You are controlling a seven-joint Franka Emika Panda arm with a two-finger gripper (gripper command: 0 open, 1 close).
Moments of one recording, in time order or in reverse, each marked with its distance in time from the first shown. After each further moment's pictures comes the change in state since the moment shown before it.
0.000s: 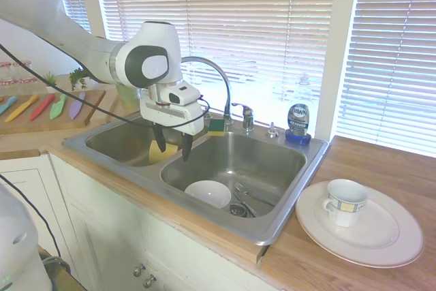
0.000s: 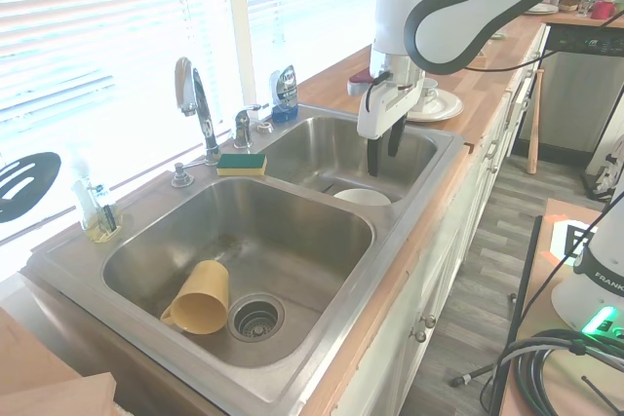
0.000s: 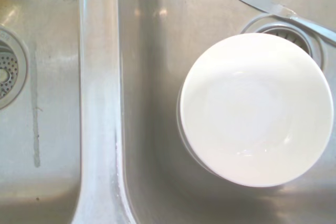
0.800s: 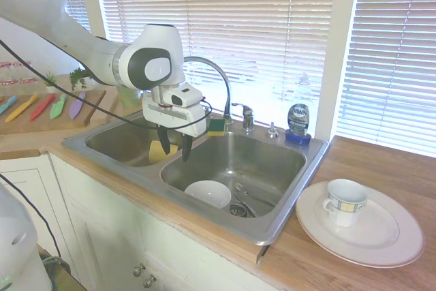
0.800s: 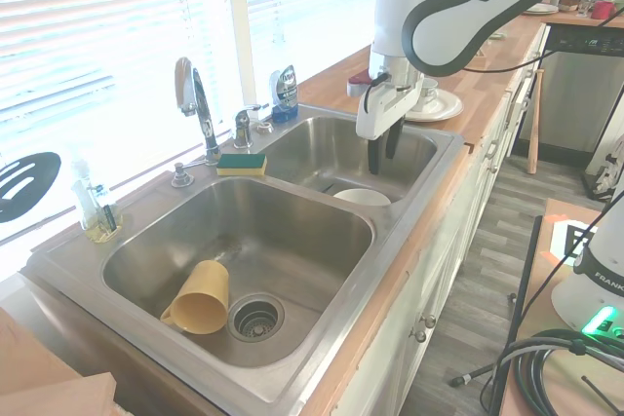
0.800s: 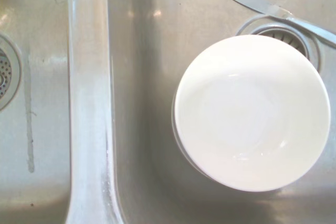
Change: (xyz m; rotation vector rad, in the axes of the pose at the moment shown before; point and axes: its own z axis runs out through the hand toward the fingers) arm 0.006 0.001 0.005 -0.001 0.001 0.010
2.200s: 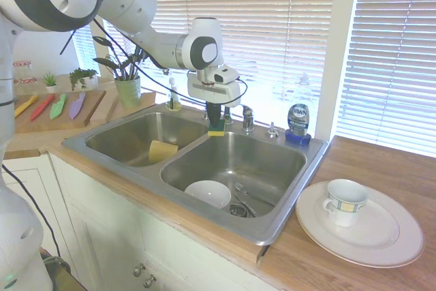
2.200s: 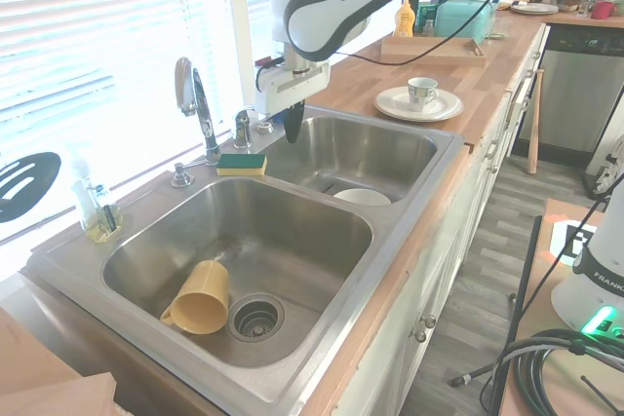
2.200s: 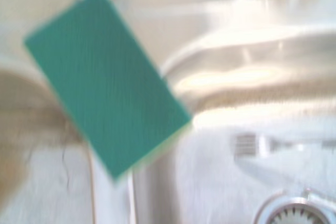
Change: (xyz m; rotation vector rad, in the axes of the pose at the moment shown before) arm 0.131 -0.173 -0.001 0.024 0.060 0.060
